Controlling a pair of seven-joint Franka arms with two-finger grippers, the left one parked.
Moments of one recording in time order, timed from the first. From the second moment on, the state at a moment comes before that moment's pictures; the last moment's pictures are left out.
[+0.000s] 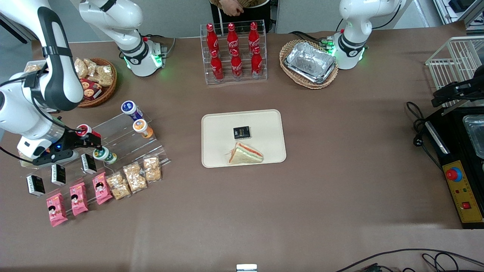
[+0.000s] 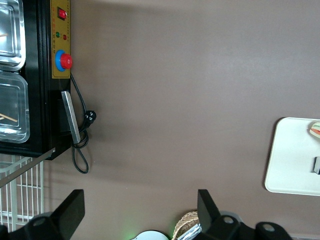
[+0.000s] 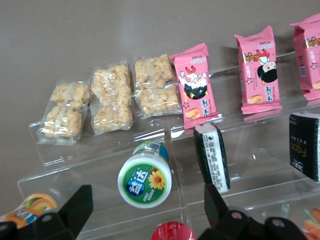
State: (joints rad) arm -0.20 0.06 0.07 -2.14 0.06 2.23 -0.37
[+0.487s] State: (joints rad) arm -0.17 0.12 0.07 -2.22 0.03 2.37 -0.38
